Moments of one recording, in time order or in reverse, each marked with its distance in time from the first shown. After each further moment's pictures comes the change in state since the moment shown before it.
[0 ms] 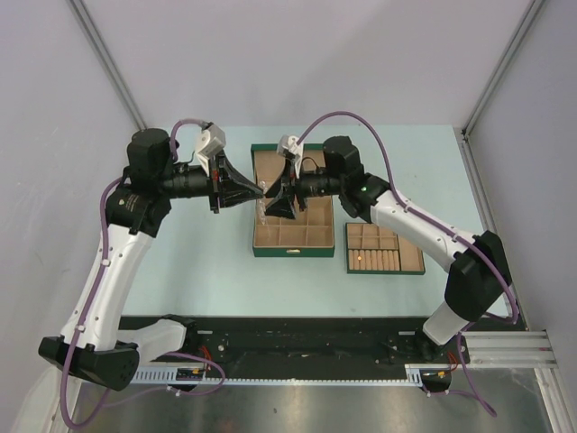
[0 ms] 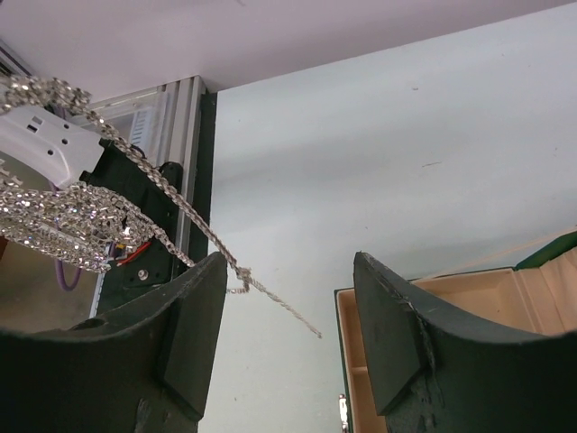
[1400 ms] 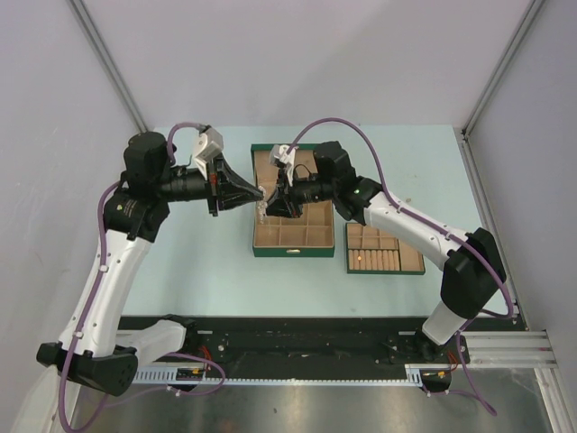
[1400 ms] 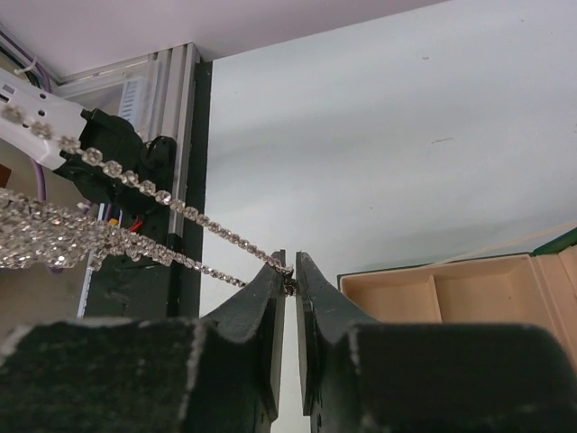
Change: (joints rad) left arm -0.003 -0.030 -0.021 0.025 0.004 -0.016; right arm 0.037 0.031 0.008 -0.061 0.031 -0.064
